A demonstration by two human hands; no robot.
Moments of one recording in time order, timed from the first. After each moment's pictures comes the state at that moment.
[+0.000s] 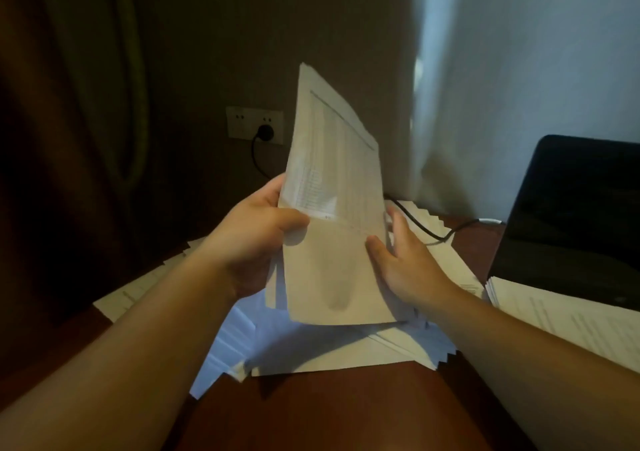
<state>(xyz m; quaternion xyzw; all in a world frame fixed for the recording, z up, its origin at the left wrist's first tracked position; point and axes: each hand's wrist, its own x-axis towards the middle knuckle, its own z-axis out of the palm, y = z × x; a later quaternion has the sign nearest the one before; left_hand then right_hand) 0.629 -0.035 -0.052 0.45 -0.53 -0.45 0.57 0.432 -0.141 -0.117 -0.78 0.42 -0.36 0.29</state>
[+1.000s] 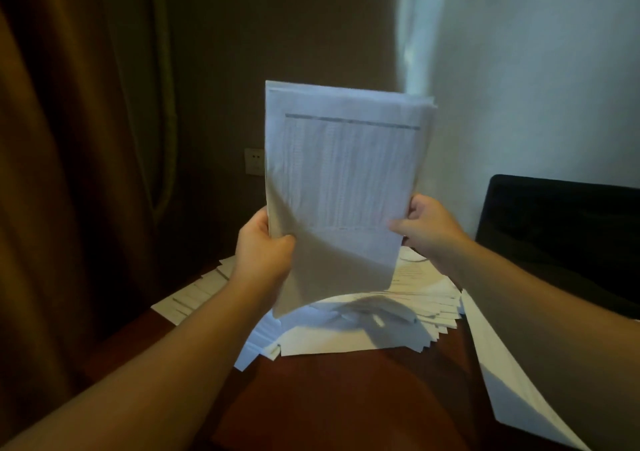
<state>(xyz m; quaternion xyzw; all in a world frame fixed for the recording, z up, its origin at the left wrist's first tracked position) 0.618 0.006 -0.050 0.57 -0.42 -0.23 0.67 0.415 -0.094 -0.017 -0.68 0.43 -0.43 0.41</state>
